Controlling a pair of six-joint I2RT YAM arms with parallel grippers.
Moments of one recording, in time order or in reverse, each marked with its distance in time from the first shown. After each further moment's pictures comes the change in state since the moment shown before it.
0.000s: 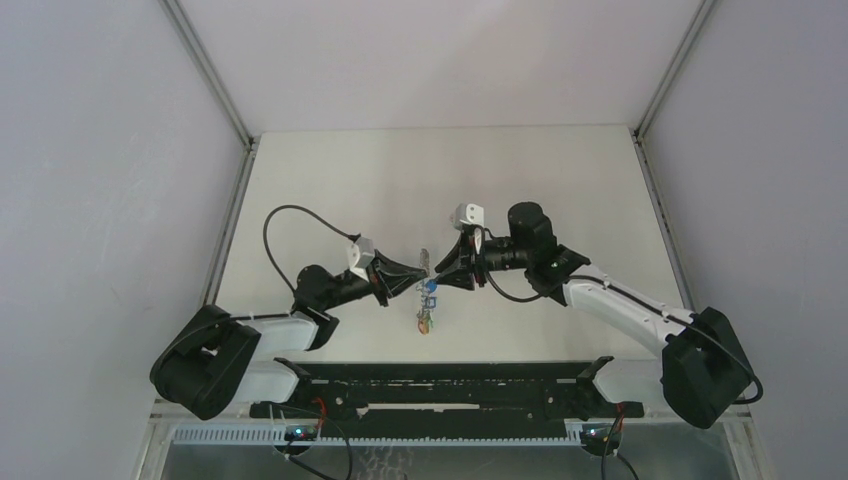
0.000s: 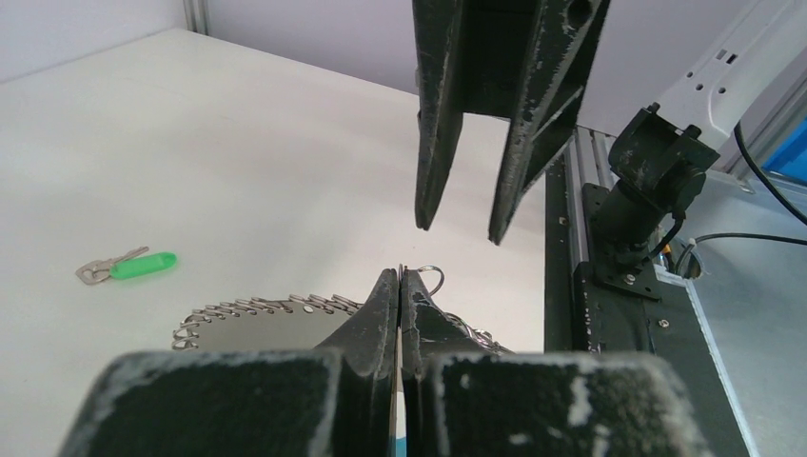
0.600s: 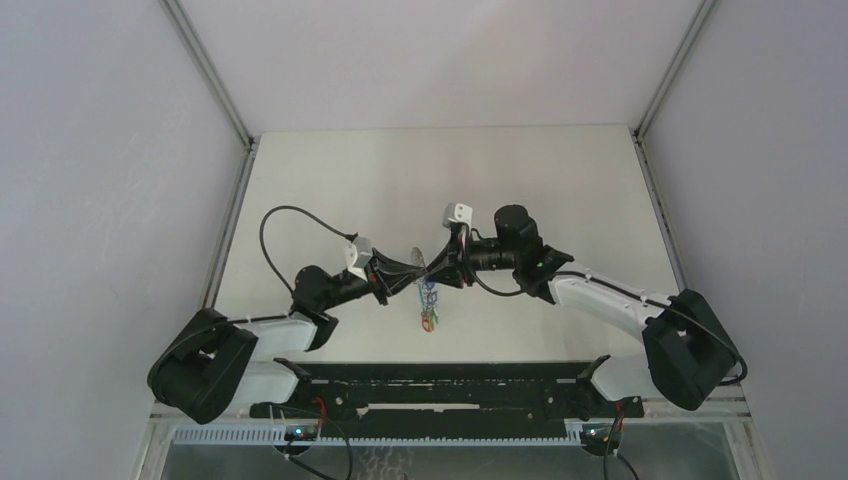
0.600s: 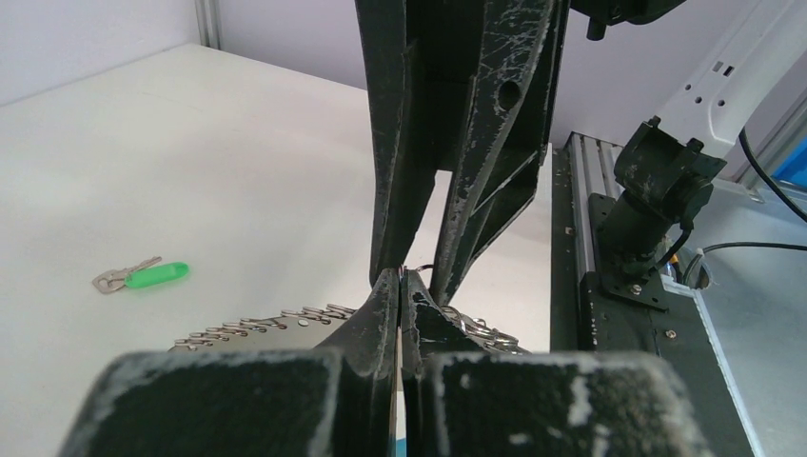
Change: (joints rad) left arm 0.000 -0.022 0.000 0.000 -0.024 0.000; right arm 0.051 0.095 0.000 0.106 0.097 0.077
